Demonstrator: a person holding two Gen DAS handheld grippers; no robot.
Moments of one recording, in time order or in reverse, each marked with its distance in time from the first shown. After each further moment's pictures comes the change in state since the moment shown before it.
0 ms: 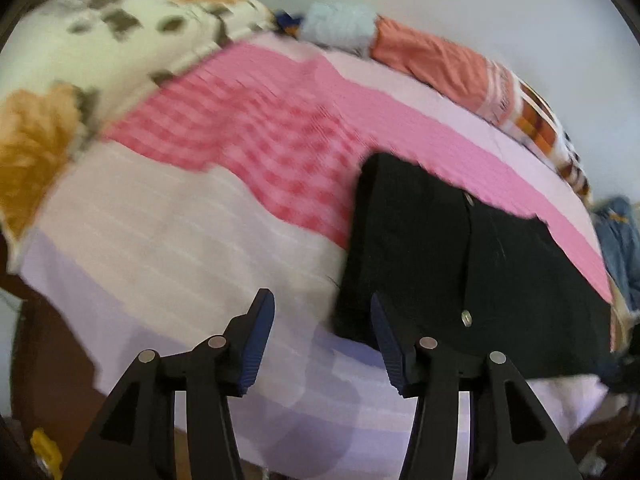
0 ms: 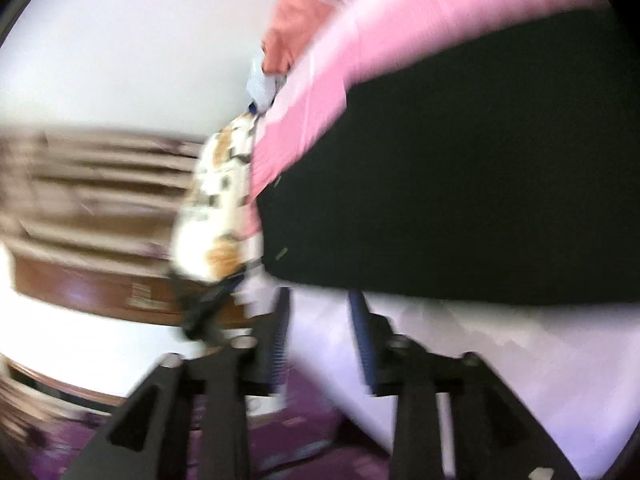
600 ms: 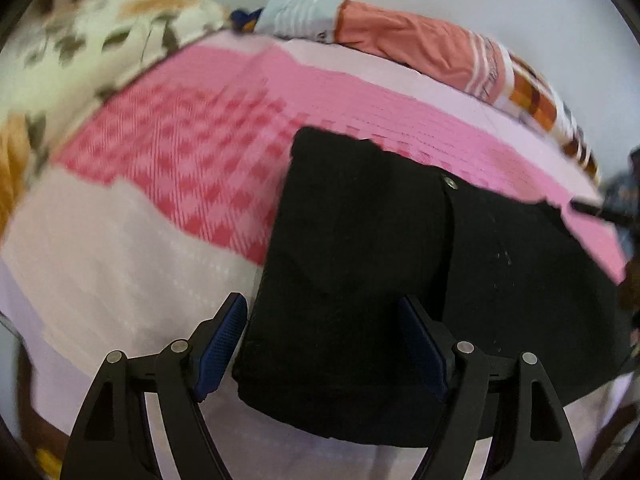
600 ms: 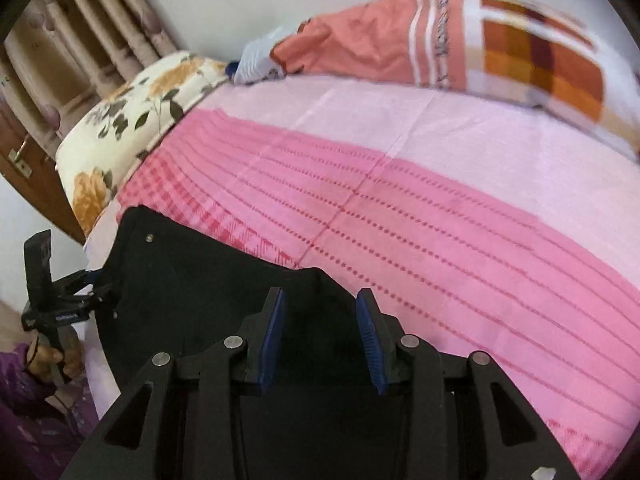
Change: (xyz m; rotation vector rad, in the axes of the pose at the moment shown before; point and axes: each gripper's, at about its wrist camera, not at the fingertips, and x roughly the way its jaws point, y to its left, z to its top) left arm 0.064 -0.050 -0.002 0.034 0.012 -0.036; right arm 0.126 0.031 0.169 -0.624 0.131 -0.369
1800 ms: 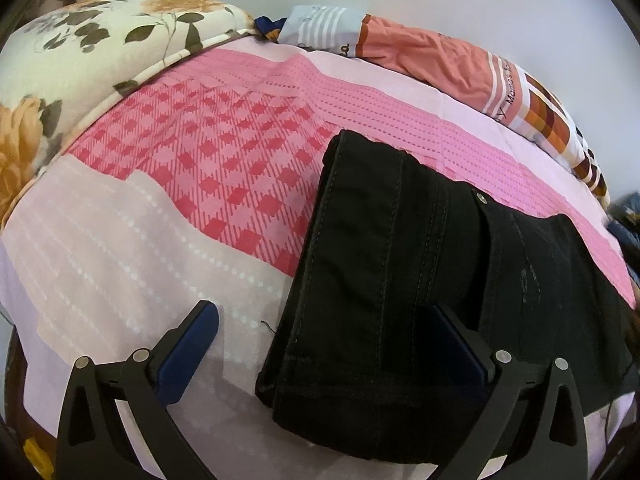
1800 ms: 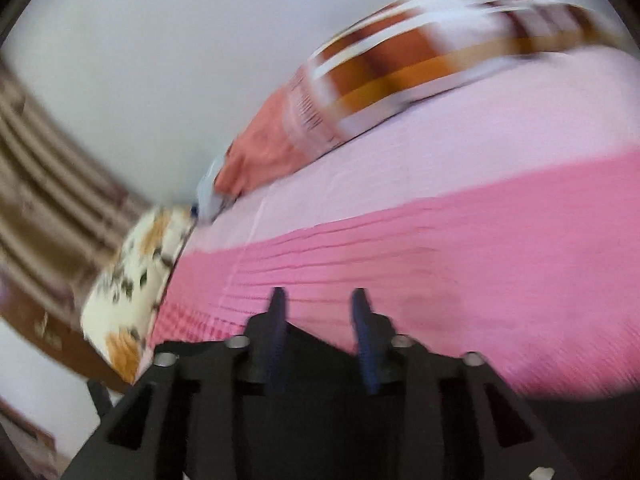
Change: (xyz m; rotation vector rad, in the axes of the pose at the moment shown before) left arm 0.004 0.008 -0.002 0.007 -0.084 0.064; right arm -0.097 -0.073 -0.088 0.520 -0.435 0.019
